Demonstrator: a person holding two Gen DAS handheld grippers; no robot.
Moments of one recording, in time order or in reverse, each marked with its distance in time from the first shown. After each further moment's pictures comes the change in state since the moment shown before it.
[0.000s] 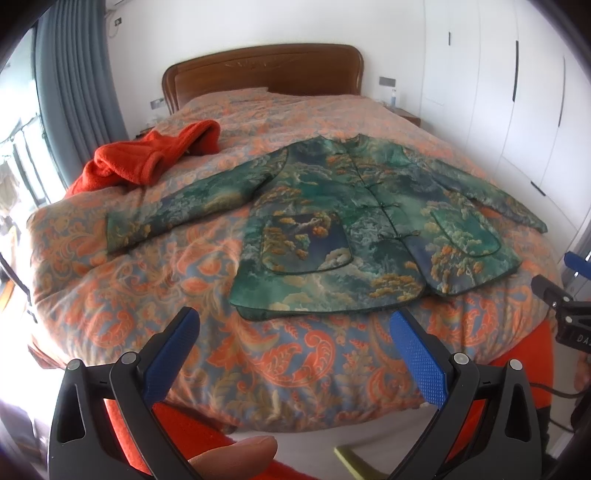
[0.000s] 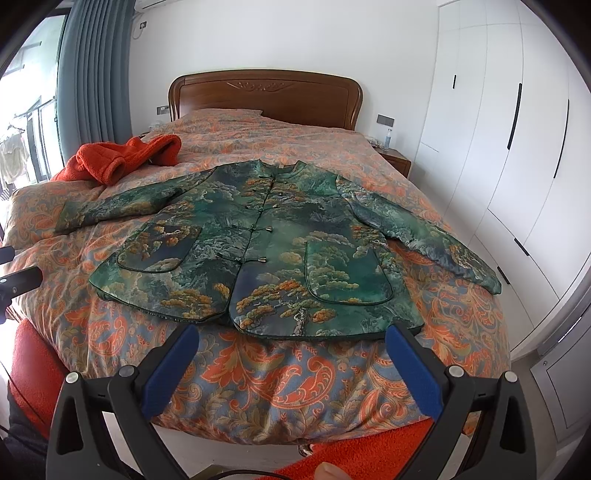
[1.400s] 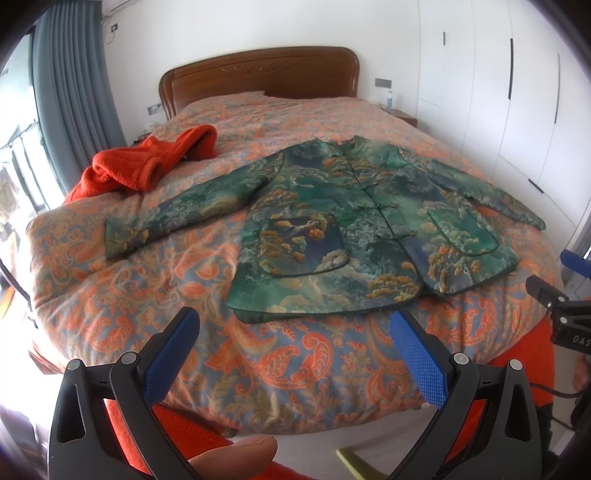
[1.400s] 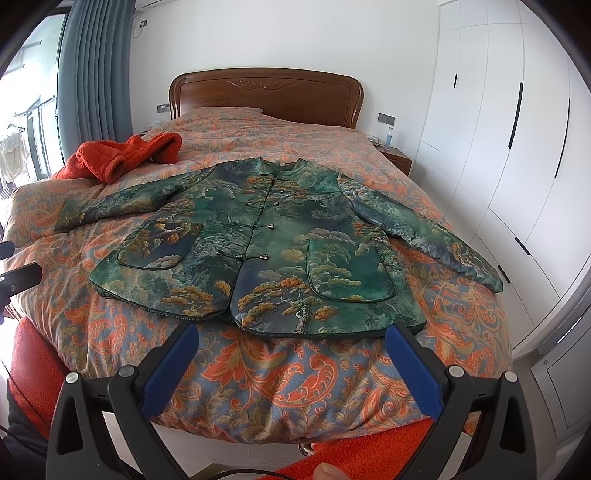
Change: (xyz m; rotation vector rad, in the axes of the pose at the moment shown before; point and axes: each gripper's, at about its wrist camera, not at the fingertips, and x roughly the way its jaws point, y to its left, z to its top) left arm -0.002 -0.005 -0.001 0.015 -0.017 0.000; right arm 0.001 0.004 -0.003 -0.006 0.002 -0.001
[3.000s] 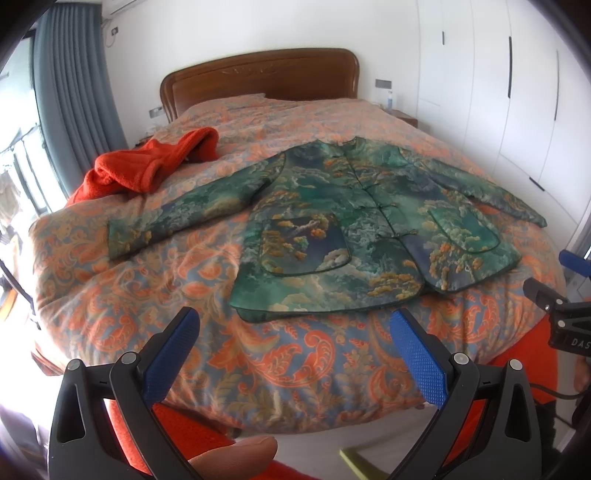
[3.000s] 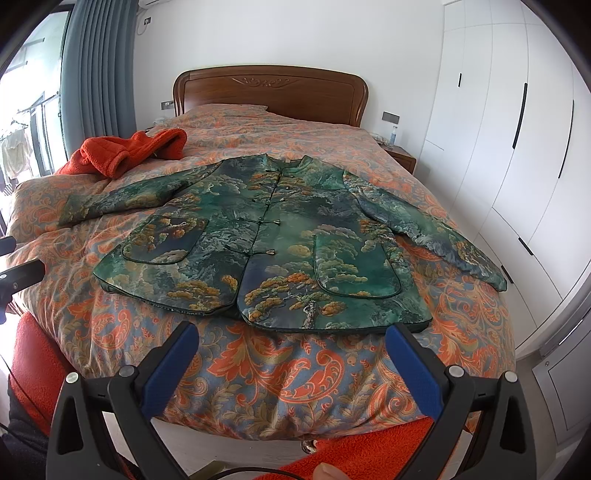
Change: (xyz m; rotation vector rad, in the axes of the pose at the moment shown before) left arm -0.002 0.001 -0.002 0.004 -0.003 0.006; right arm 0.001 0.004 -0.003 -0.007 0.010 0.009
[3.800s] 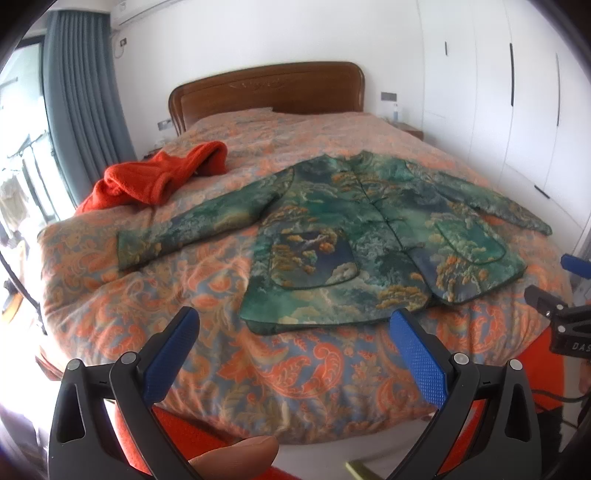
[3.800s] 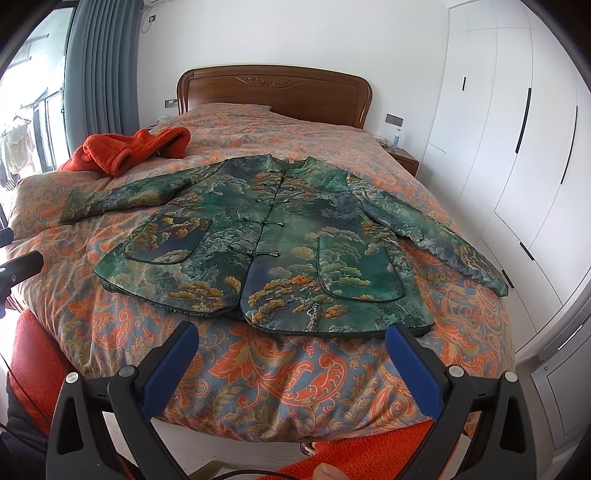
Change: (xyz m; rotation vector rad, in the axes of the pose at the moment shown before) left arm -0.008 0.005 0.001 0.002 -0.071 0.031; right arm 0.001 0.005 0.003 -0.015 0.002 0.004
